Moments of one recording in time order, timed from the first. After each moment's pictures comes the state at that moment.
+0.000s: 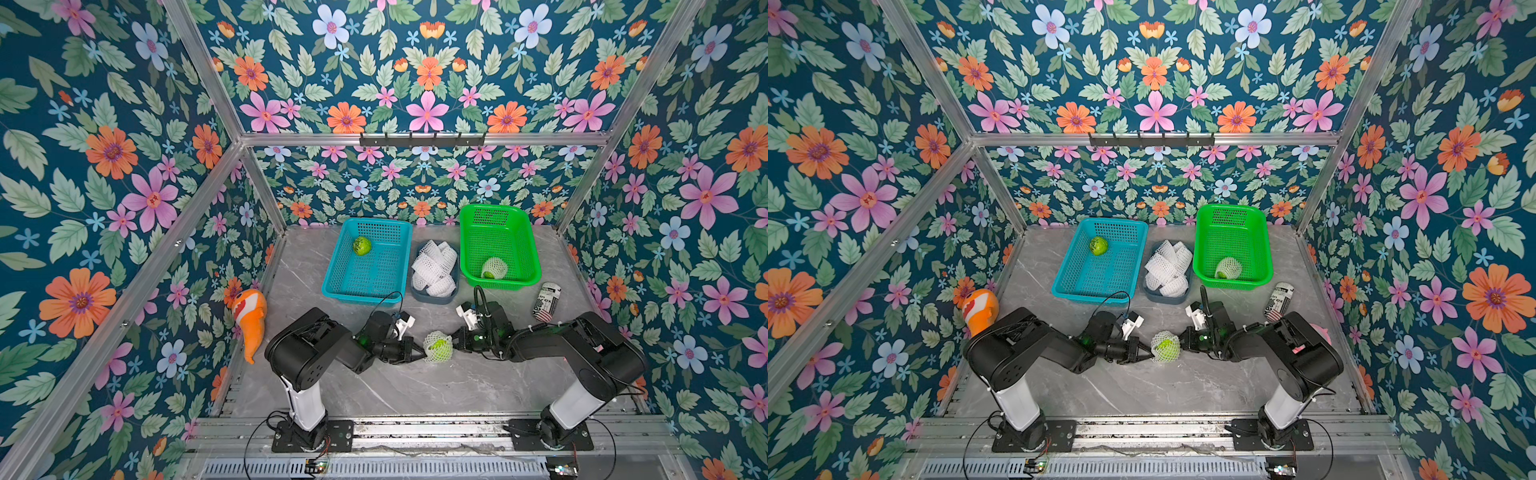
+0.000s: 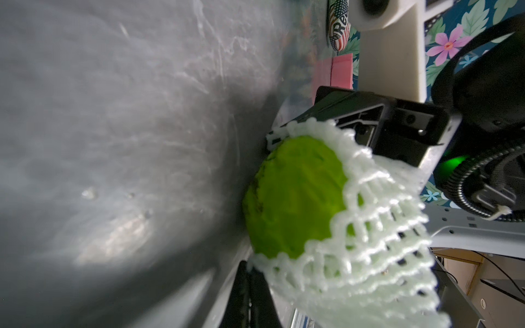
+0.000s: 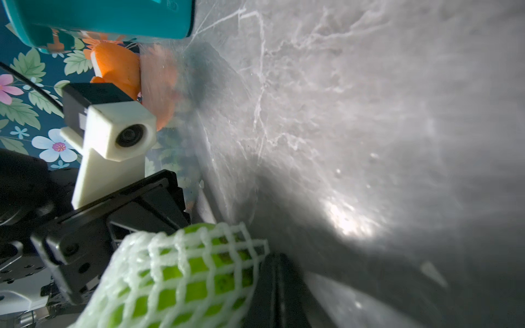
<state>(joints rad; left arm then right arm) -0.68 1.80 0.44 0.69 0.74 -0.84 0.49 1.67 0.48 0.40 -0.63 0.68</state>
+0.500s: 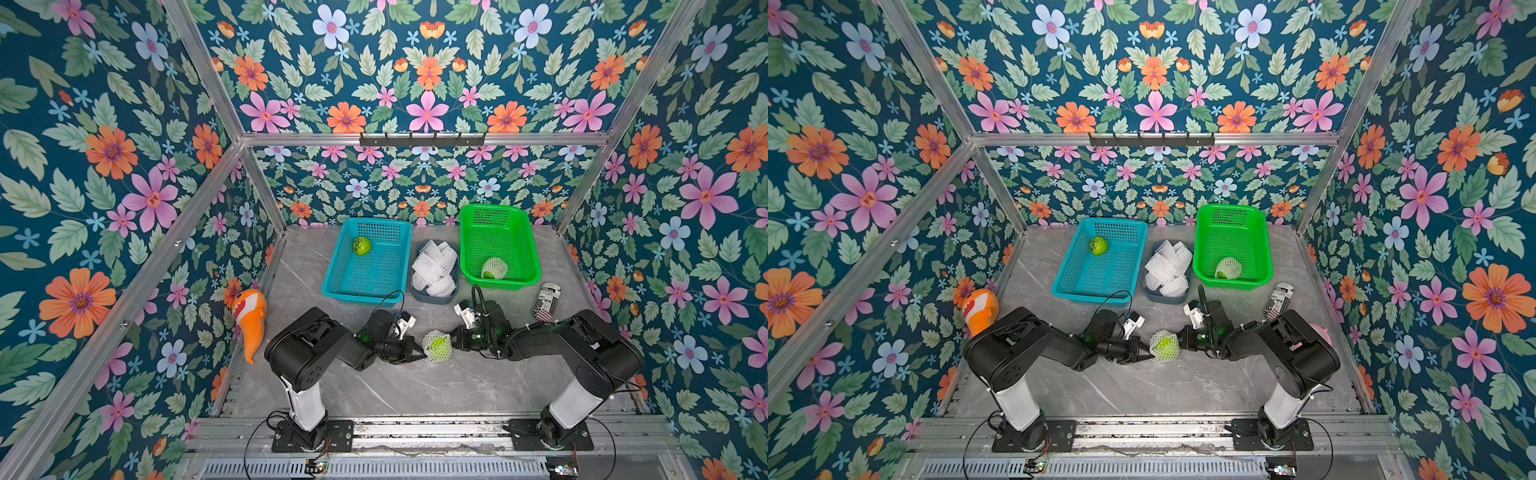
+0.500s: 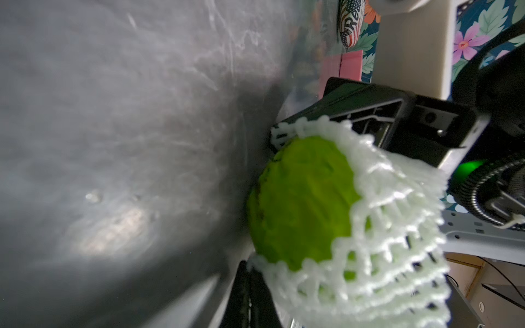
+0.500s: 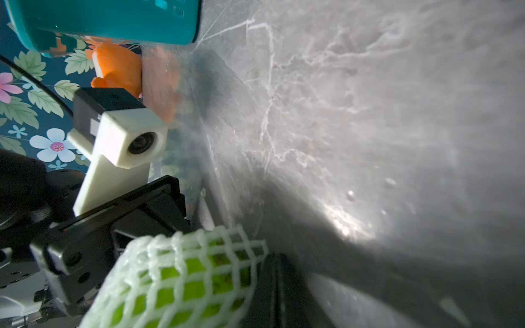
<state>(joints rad) -0.69 1.80 0.46 0.62 0.74 -0.84 0.50 1.67 0.49 0.38 -0.61 0.68</state>
